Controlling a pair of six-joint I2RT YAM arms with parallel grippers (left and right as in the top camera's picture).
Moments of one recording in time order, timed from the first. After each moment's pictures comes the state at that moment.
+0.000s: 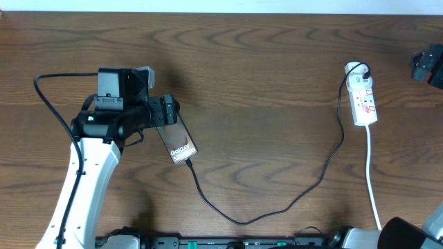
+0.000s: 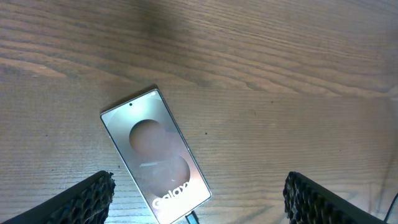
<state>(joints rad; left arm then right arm) -0.07 1.31 1.09 -0.77 0.29 -0.22 -0.48 1.54 1.90 -1.23 -0.26 0.00</state>
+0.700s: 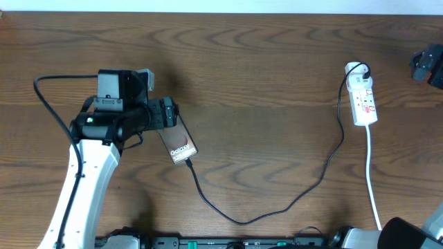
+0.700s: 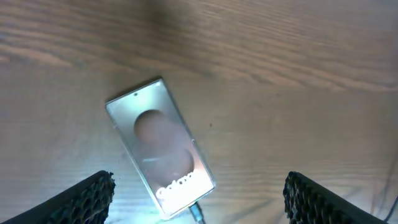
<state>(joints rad) -0.07 1.29 1.09 -0.81 0.27 -0.21 -0.48 1.54 1.90 -1.23 -0.26 0.00</state>
